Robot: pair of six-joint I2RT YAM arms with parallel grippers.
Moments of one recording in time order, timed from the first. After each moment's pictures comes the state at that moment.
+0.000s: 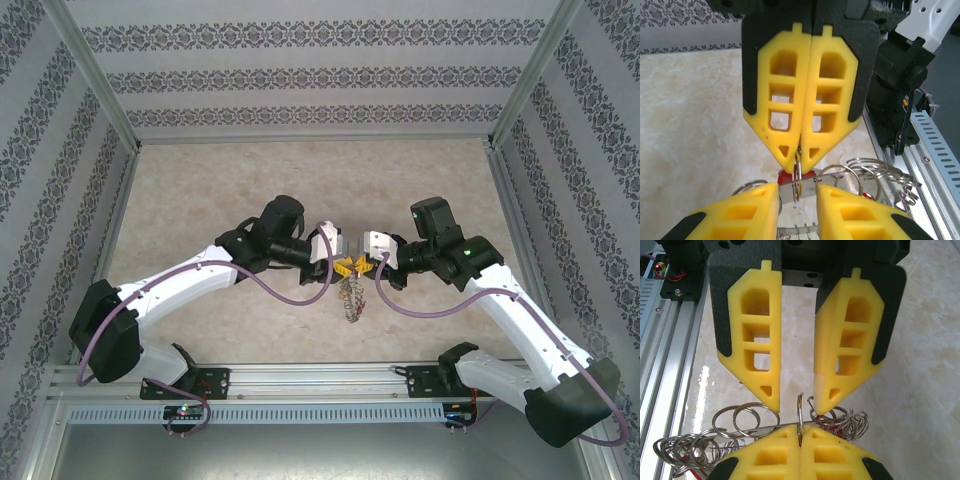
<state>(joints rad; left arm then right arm) -0.75 1.43 1.07 -0.24 0.72 0.47 0.43 1.04 0.95 -0.79 -0.74 -0.84</state>
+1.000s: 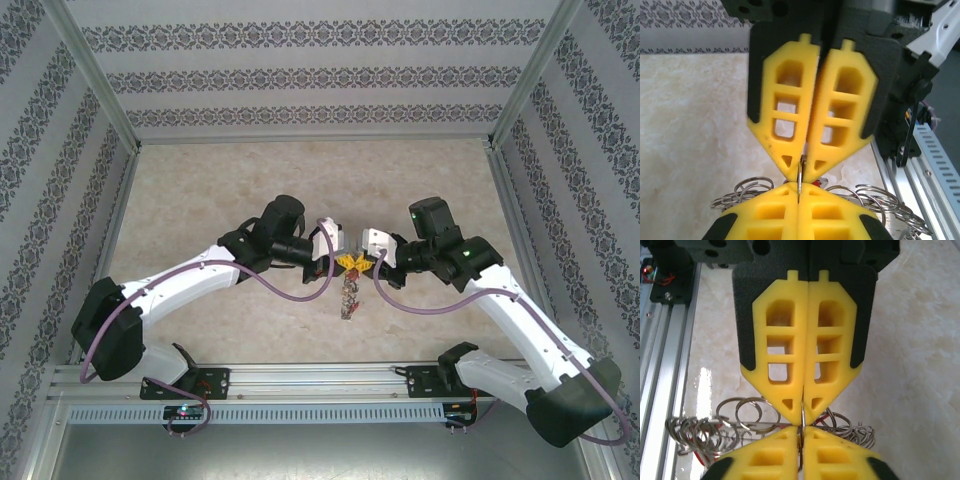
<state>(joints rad) -0.75 1.44 1.03 -0.13 0.73 0.37 0.44 1.03 0.95 -0.76 -0.70 -0.76</state>
